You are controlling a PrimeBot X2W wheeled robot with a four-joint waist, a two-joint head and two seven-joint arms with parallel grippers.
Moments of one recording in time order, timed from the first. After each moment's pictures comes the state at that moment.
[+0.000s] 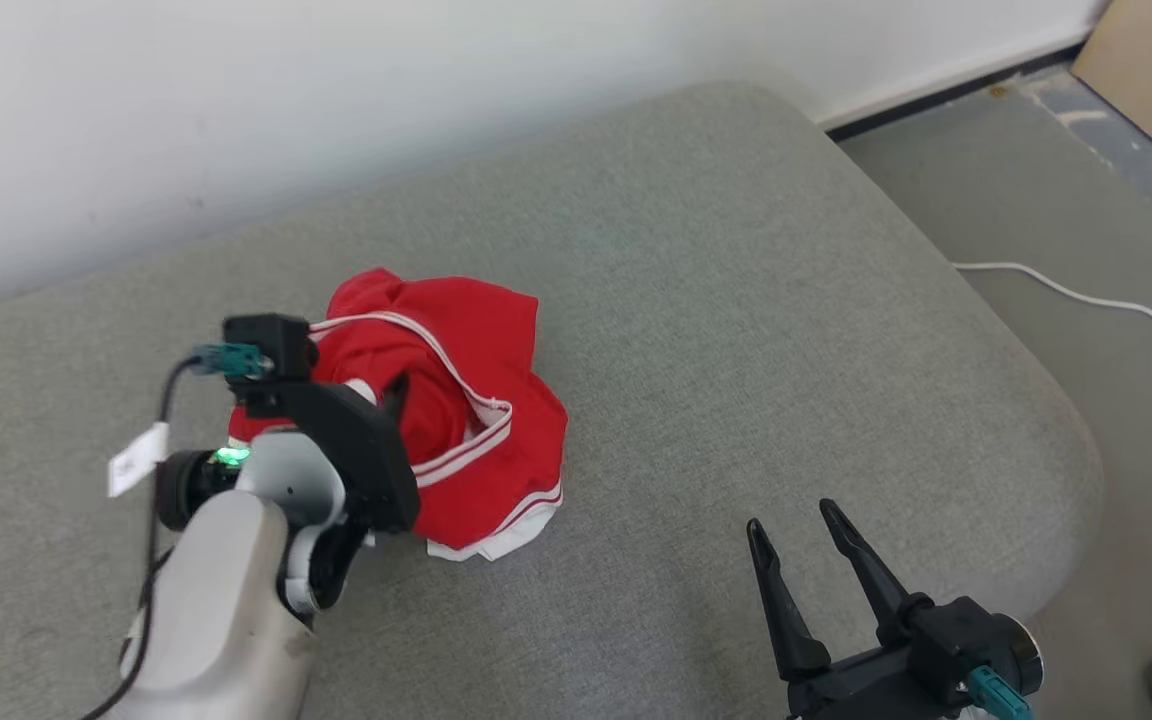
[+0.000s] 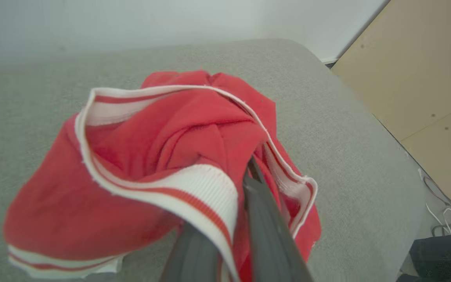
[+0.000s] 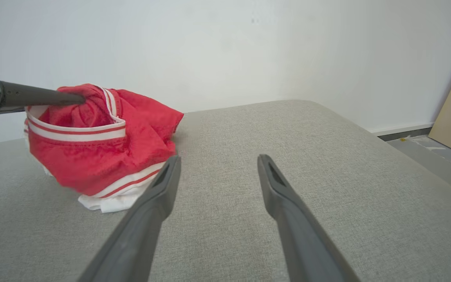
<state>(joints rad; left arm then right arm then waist) -0.62 0.11 -0.25 0.49 -0.52 0.01 0.34 -0.08 -0.05 0.24 0.21 0.15 0.13 -0.25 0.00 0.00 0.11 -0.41</state>
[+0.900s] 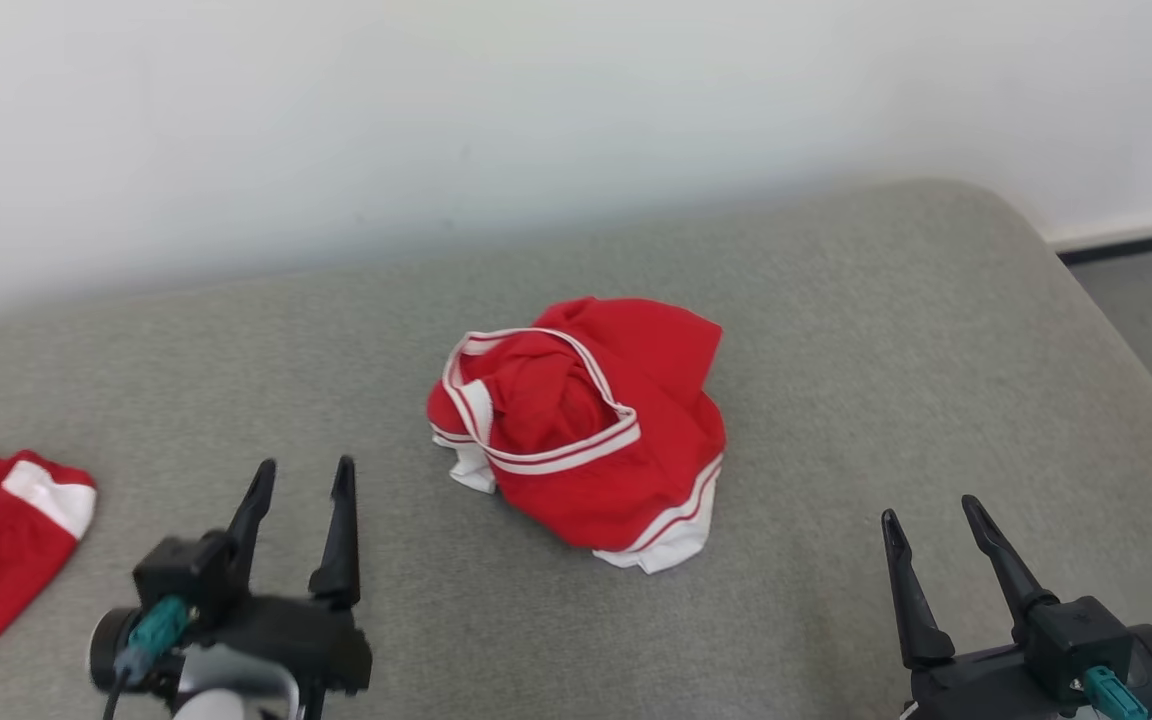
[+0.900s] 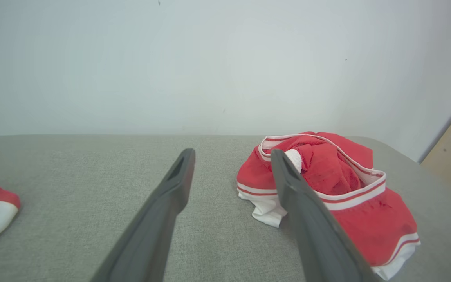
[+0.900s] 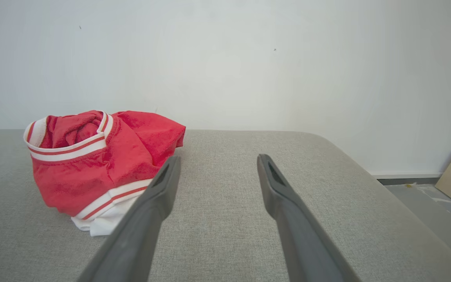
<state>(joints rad) -0.29 0.16 -0.24 0.37 -0.40 0.04 -0.25 -0.02 -0.10 0.04 0.13 0.05 0.13 -0.20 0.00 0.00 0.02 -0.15</state>
